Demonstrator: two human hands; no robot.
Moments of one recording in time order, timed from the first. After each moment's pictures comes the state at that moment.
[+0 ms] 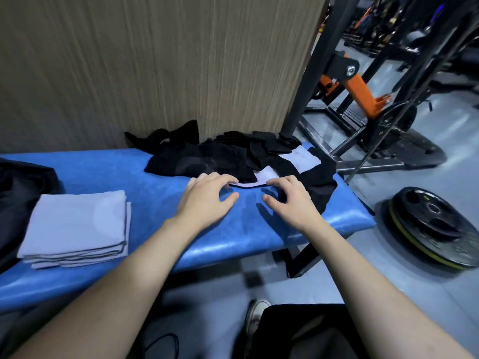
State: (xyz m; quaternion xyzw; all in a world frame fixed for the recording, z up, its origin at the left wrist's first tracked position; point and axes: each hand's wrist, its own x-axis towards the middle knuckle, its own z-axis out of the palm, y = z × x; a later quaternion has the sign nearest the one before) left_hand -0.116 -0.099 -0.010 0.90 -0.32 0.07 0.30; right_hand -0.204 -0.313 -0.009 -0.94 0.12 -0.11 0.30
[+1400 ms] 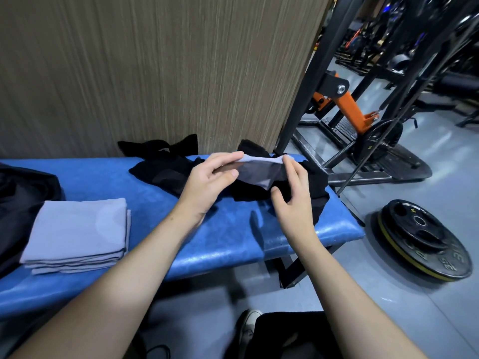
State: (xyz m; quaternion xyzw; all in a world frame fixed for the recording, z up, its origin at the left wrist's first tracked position) left_hand -0.122 -0.101 0.042 0.59 -0.30 -0.08 0.75; right_hand -0.222 -0.270 0.037 -0.85 0.08 -0.32 0.40
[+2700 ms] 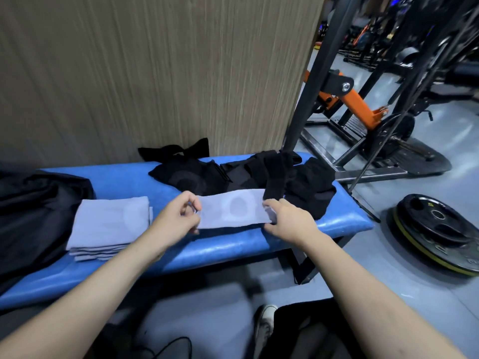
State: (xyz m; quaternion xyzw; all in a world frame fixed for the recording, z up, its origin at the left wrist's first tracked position) left_hand -0.160 -0.005 0.021 0.80 -0.15 -0.13 0.57; right_hand -0.231 -0.276 0.006 -0.99 0.12 0.04 0.08
